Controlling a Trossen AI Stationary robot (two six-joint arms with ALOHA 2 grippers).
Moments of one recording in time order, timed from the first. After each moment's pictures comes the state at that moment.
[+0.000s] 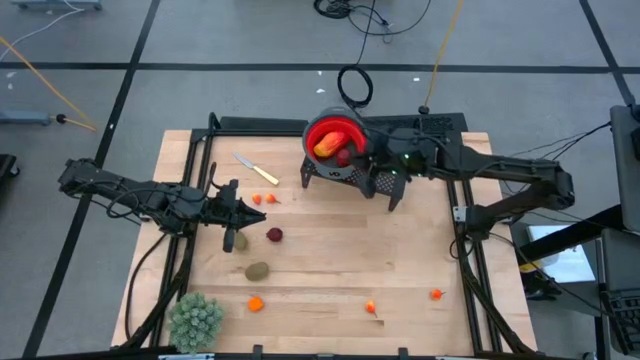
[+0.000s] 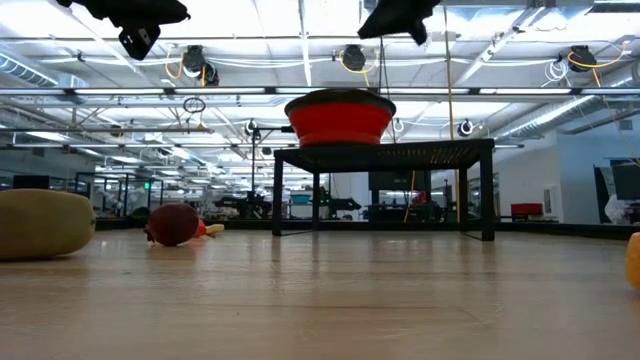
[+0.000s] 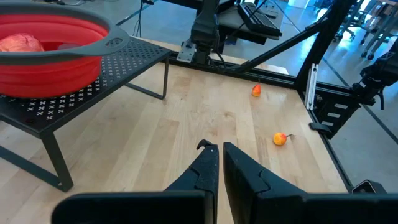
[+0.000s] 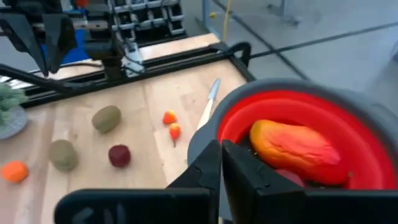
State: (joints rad) left arm -0.28 0.73 0.62 -0.18 -0.26 -0.28; right arm -0.17 1.28 1.26 -0.41 0.16 0.11
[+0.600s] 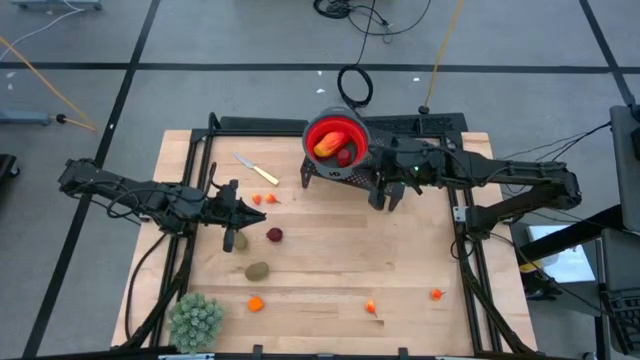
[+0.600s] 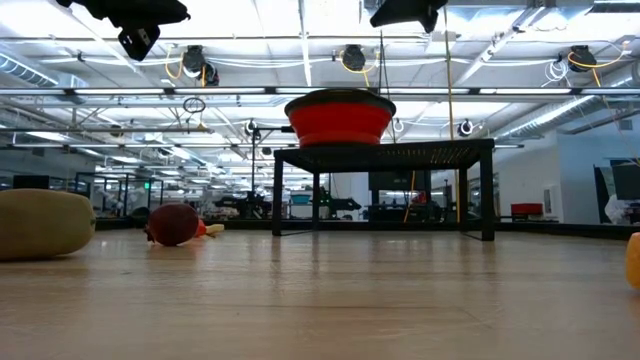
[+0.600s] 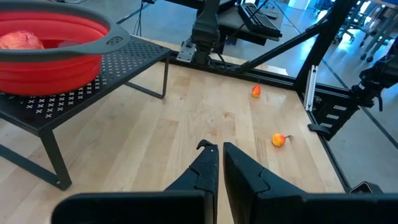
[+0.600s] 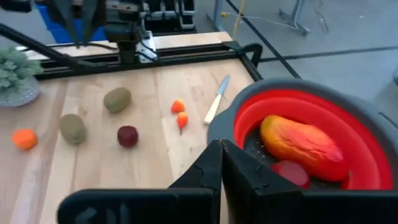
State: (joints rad) left arm -0.28 0.73 0.62 -0.18 -0.26 -0.30; right arm -0.08 1.22 1.21 -0.44 0.19 0.04
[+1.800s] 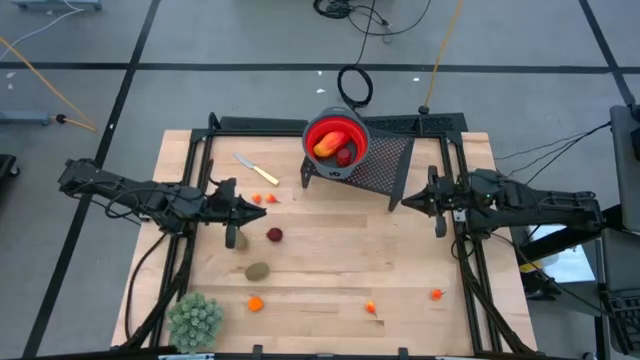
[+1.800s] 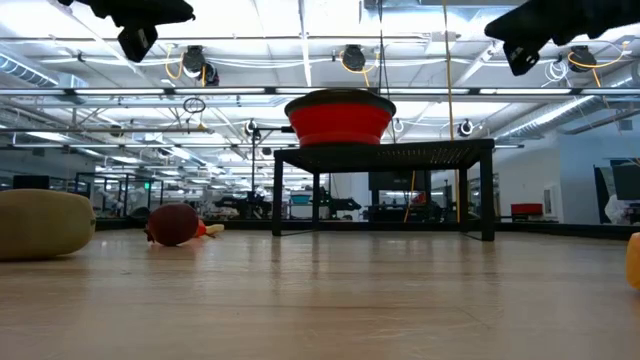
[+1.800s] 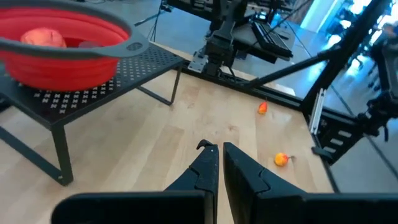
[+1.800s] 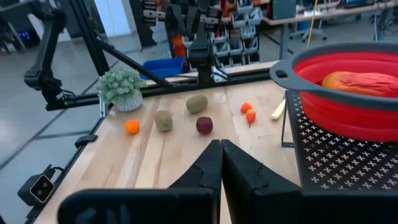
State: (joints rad) left arm -0.28 0.73 0.62 -0.15 -0.32 -0.40; right arm -0.05 0.42 0.49 -0.22 -0.07 0.15
